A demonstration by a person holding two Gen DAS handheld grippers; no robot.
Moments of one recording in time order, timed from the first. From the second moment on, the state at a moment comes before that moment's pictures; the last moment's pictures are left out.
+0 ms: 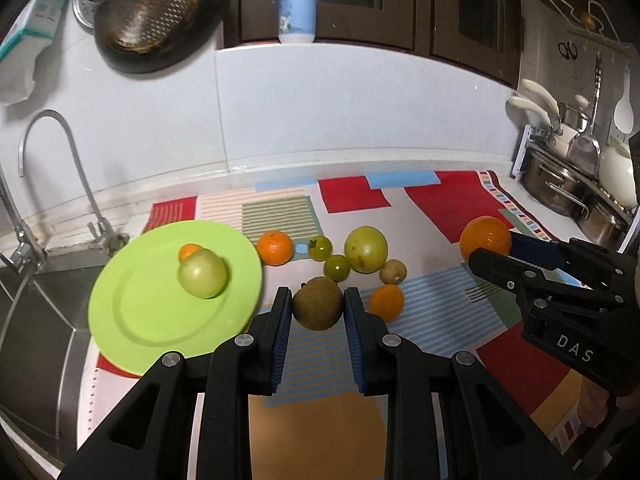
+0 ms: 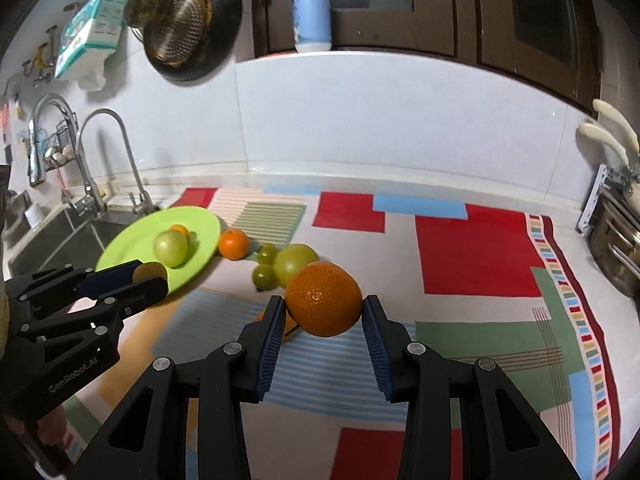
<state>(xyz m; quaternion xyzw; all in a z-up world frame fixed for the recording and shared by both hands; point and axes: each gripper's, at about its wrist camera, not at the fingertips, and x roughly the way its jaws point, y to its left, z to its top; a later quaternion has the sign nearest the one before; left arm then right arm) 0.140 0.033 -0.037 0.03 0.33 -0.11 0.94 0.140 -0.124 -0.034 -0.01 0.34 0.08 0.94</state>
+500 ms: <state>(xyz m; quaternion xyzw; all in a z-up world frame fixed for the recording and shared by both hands) 0.110 0.085 -0.007 0.03 0.29 -0.09 0.95 0.115 -0.072 -0.004 0.00 0.30 0.11 0.95</state>
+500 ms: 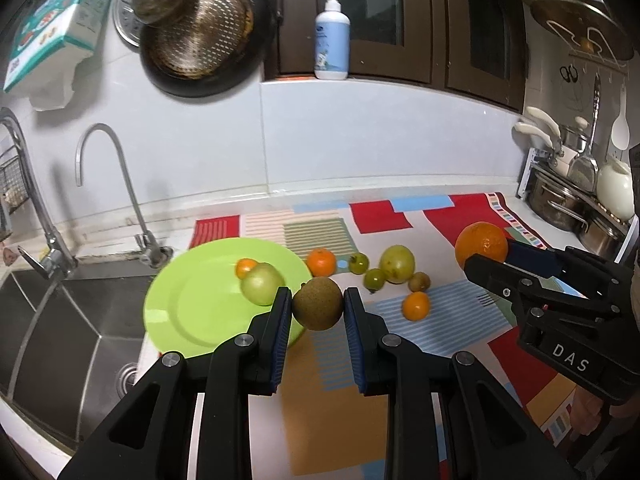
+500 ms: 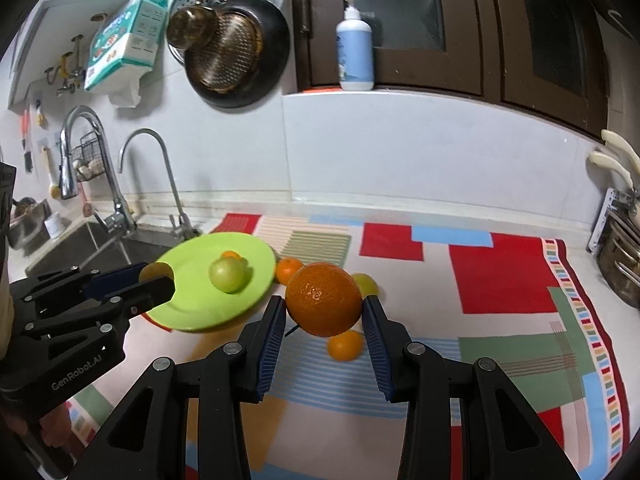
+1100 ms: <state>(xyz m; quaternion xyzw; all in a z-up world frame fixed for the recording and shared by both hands) 0.117 0.149 0.003 0.03 0.27 -0.06 0.96 0.129 -0.005 0.007 -0.01 0.27 0.14 0.95</state>
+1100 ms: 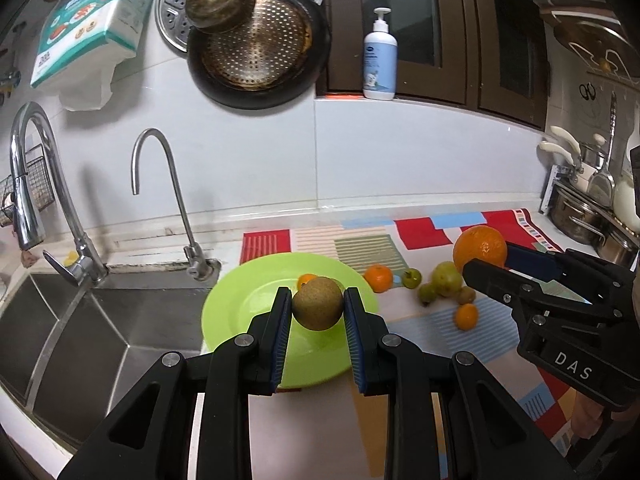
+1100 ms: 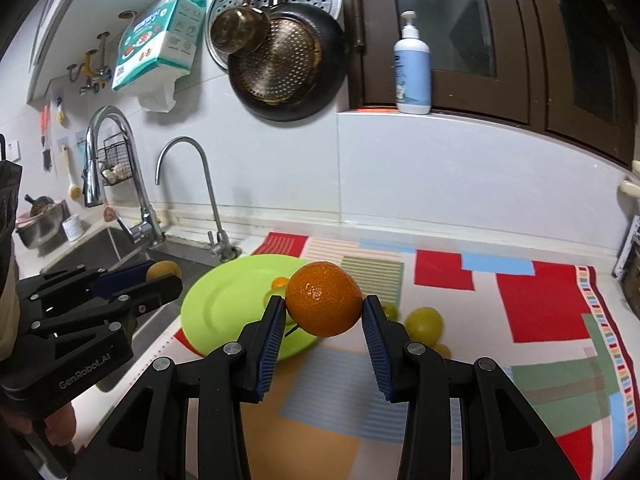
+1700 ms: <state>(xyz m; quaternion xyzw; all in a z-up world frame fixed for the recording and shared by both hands) 0.177 0.197 -0.020 0.02 0.30 -0.03 0.95 0.205 0.057 -0.012 -0.02 0.30 0.21 0.93</state>
